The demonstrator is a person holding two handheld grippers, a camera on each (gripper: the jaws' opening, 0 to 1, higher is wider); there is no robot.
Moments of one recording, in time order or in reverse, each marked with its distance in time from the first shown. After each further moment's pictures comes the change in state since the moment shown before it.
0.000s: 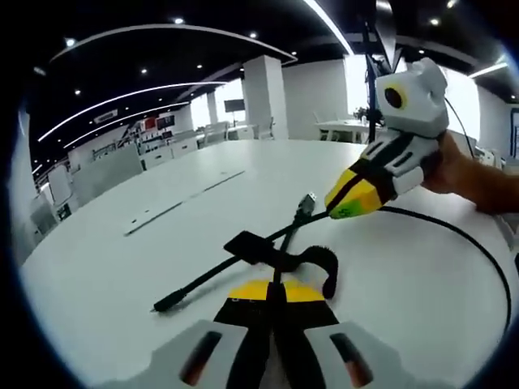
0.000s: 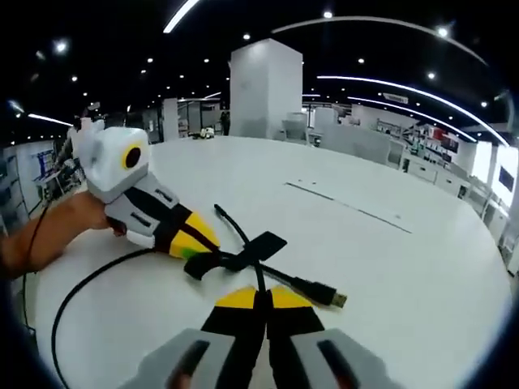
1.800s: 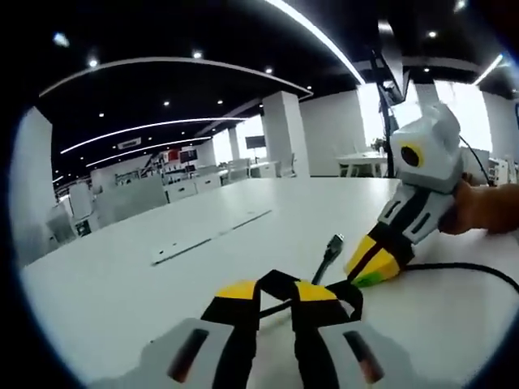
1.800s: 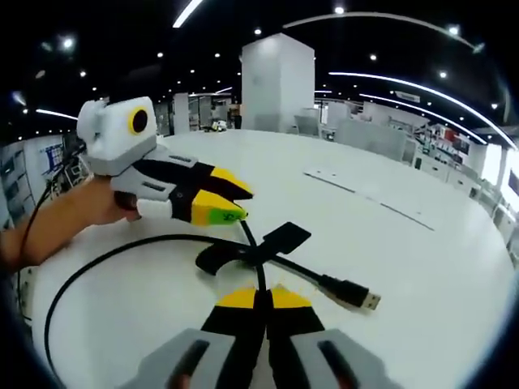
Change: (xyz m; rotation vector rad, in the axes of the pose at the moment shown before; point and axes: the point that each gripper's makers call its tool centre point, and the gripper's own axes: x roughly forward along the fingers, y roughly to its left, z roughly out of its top) left arm -0.005 0.029 0.032 -0.019 -0.205 0.157; right arm 0.015 0.019 -0.012 -0.025 0.019 0.058
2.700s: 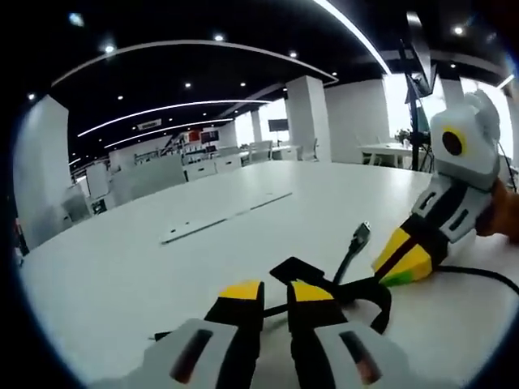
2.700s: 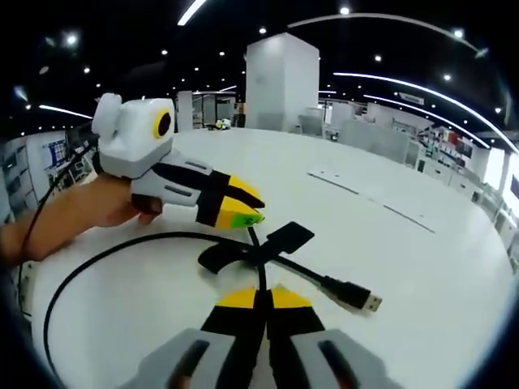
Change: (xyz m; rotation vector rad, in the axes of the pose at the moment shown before) left arm 0.012 0.012 -0.017 -0.051 0.091 0.086; right arm -0.001 0.004 -0.002 -0.022 0.007 0.010
